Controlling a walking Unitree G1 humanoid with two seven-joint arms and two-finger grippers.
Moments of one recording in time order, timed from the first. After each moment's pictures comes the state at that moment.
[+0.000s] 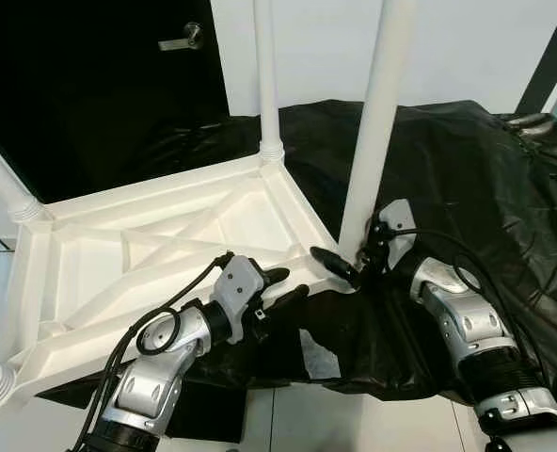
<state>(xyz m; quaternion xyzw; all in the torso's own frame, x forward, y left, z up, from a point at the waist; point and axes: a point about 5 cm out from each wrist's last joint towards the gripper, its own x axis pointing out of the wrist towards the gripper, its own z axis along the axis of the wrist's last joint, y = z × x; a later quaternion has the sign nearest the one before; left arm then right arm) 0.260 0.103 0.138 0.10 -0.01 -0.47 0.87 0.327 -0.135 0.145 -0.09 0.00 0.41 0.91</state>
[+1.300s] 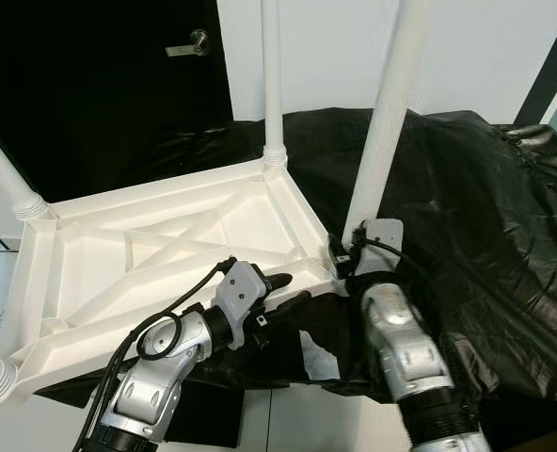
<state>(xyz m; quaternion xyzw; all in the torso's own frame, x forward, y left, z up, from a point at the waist) 0.254 0.099 0.136 0.10 -0.01 -0.48 0.87 0.306 -0.100 0.130 0.00 0.01 0.02 1.00</state>
